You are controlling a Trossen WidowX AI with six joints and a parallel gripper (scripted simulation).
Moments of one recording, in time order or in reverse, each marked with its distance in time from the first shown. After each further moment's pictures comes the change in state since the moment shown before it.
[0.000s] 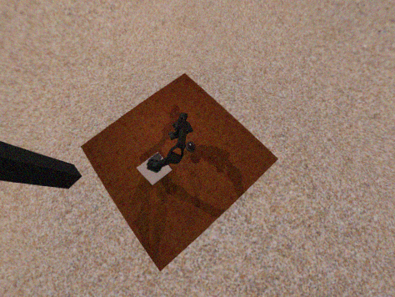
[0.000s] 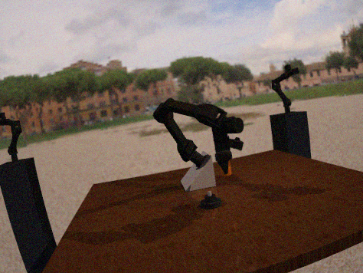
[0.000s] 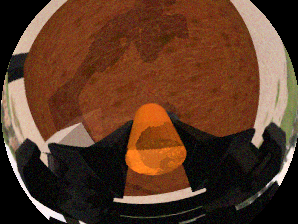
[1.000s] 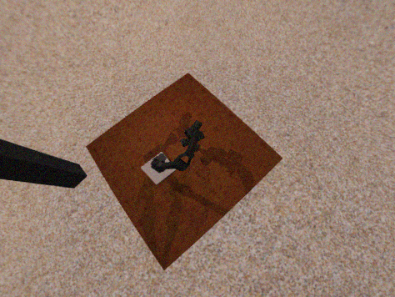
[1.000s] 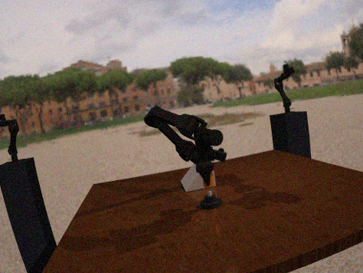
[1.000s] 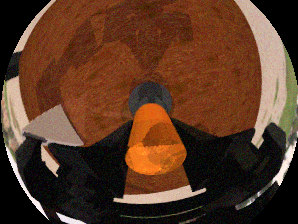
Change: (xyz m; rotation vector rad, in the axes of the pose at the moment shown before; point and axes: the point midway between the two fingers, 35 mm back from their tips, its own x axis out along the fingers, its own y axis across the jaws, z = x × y) arm 0.023 -0.038 -0.074 0.005 0.032 -0.019
